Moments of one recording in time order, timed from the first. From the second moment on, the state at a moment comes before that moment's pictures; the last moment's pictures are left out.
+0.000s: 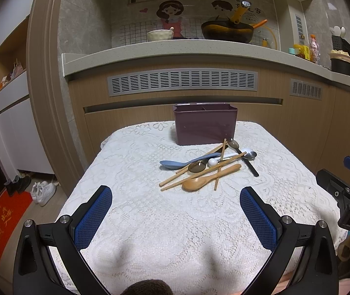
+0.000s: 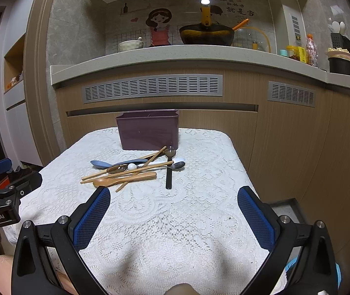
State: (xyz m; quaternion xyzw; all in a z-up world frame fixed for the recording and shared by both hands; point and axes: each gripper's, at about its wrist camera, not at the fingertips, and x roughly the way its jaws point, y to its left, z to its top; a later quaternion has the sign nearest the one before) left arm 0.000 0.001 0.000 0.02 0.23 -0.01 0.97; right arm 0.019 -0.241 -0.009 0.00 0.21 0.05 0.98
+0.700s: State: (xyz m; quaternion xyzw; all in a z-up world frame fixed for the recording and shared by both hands) left arm 0.088 0.012 0.012 0.03 0.25 -0.07 0.96; right arm 0.088 -0.236 0.008 -0.03 0.22 0.05 0.97
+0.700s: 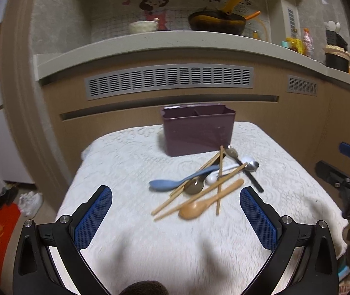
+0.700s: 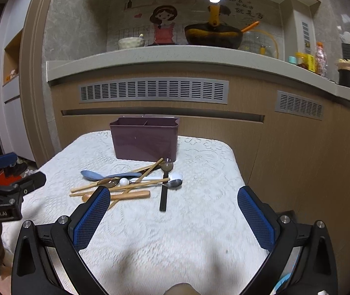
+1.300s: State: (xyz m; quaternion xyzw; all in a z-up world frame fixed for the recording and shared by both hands) left arm 0.193 0.069 -0.001 0.04 0.27 -0.08 0.96; right arm 0.292 -0.194 -0.056 -0.09 0.40 0.11 0.90
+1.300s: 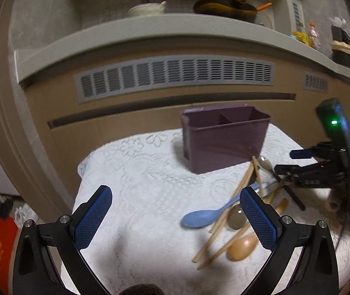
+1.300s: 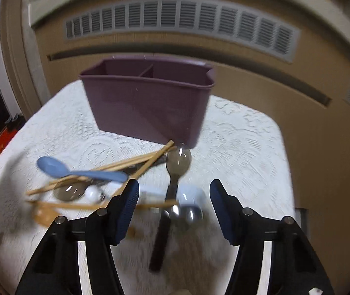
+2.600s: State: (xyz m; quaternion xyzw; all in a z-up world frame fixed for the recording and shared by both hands) left arm 0.269 -0.051 -0.073 -0.06 0.55 -0.17 0.81; right arm 0.243 -0.248 -0.030 -0.02 0.34 0.15 0.93
